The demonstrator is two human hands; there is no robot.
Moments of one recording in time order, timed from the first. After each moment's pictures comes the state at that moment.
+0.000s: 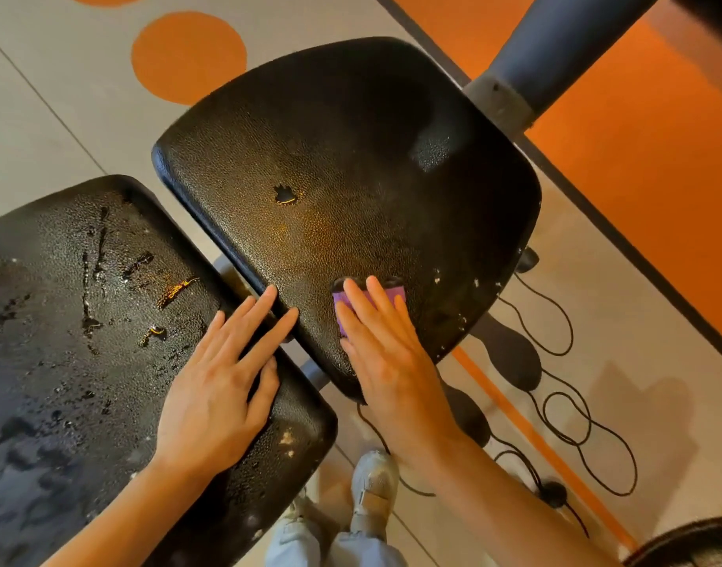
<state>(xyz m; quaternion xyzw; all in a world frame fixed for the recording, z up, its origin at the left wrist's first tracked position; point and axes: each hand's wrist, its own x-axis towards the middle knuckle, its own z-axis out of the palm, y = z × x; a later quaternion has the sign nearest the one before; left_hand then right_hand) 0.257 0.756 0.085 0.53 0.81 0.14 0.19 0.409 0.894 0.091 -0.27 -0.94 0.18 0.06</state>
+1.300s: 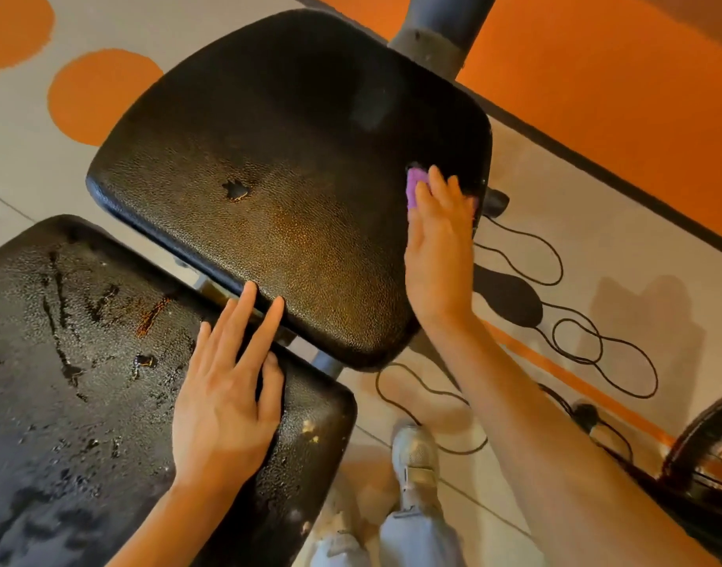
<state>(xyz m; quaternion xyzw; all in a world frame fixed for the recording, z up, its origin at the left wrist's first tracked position) 0.256 0.757 0.086 0.55 0.81 0.13 0.18 0.397 0.956 0.087 -0.60 -0.76 0.17 0.14</state>
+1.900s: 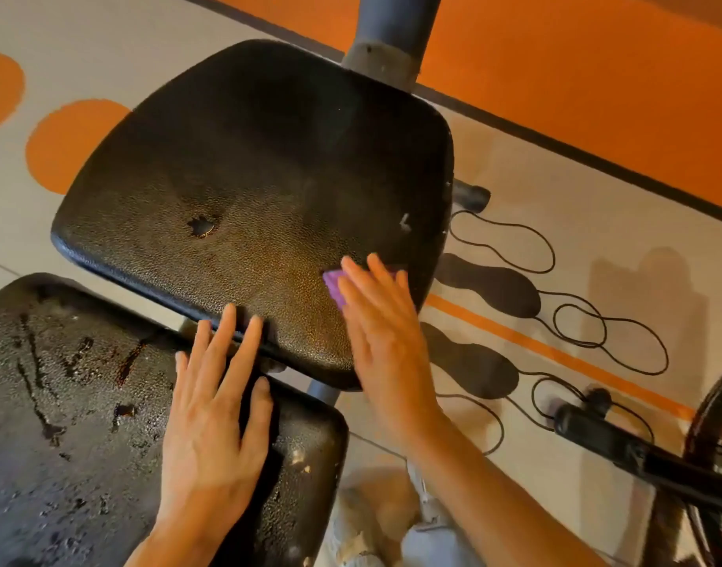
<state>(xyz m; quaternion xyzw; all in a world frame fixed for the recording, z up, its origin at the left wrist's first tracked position) 0.257 0.769 0.100 0.55 0.78 0.18 0.22 0.405 0.875 0.079 -0.50 -0.80 0.24 0.25</state>
